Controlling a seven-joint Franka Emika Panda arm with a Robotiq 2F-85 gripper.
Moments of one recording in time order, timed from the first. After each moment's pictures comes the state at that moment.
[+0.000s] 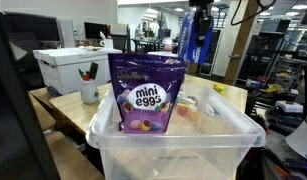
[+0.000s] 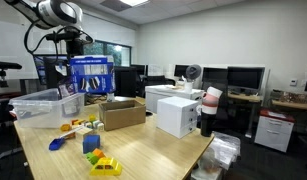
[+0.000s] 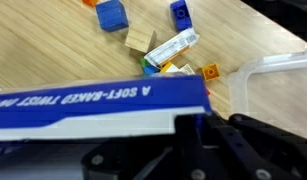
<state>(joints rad) 0.16 -0.19 0.13 -2.14 -0.18 1.76 -0.14</state>
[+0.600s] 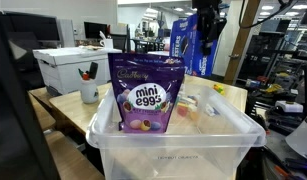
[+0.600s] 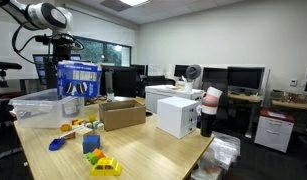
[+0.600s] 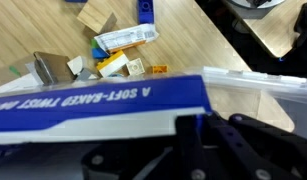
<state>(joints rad) 0.25 -0.19 0.18 -2.18 -0.07 1.75 -0.33</state>
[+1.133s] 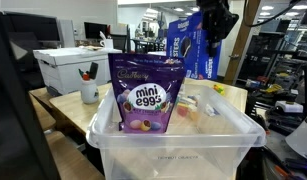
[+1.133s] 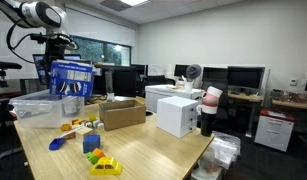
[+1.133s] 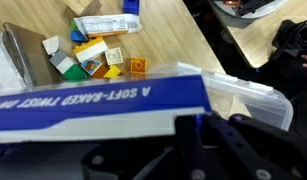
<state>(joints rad) 0.29 -0.20 0.20 -2.18 -0.03 1.73 -0.43</state>
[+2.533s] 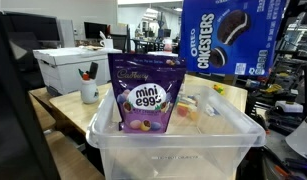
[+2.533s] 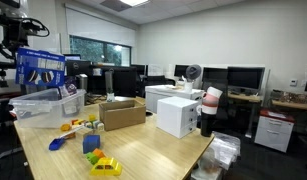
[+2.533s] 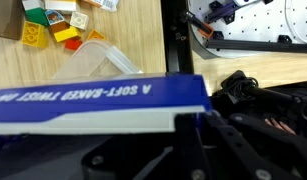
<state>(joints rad) 0.49 -0.45 0.25 -2.27 0.01 1.62 -0.69</state>
